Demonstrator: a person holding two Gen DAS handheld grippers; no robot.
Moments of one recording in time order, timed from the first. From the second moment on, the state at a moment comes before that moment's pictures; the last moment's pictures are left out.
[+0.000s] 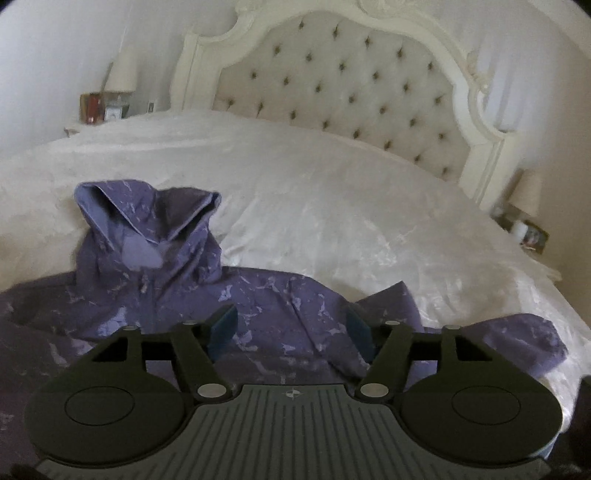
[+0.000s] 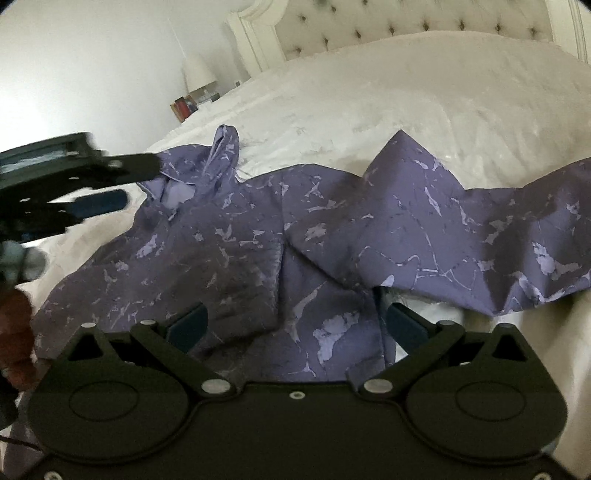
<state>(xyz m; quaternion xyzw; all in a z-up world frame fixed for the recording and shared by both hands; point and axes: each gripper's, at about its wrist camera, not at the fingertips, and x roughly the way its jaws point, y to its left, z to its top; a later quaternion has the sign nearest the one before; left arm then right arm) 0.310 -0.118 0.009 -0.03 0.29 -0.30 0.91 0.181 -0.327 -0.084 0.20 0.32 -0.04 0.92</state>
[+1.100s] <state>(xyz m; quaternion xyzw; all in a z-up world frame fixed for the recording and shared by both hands) 0.318 0.011 -0.082 0.02 0.37 -0.08 0.92 0.240 -0.288 -0.100 0.17 0.36 0.02 0.92</state>
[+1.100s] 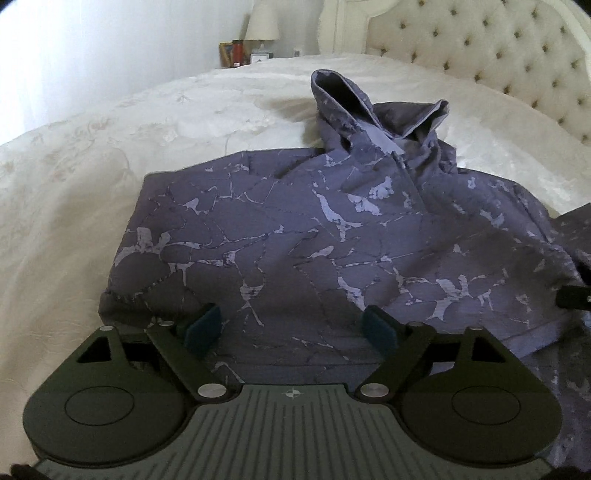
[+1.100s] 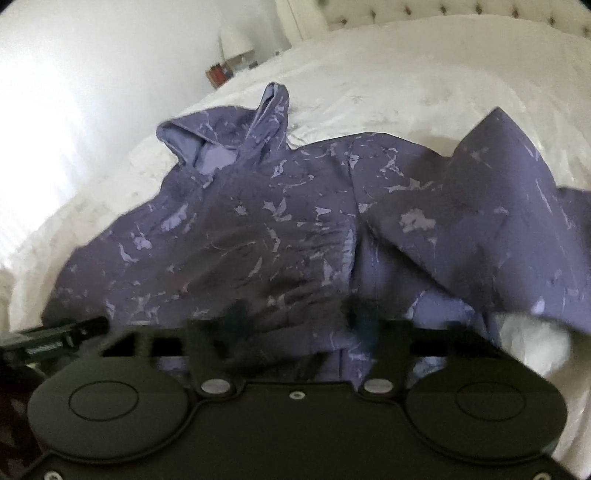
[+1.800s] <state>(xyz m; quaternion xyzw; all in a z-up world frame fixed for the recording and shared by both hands) 0.304 0.002 -0.095 0.05 0.36 -0.09 0.93 0.201 -0.333 -0.064 0.21 0.37 0.00 0.91</state>
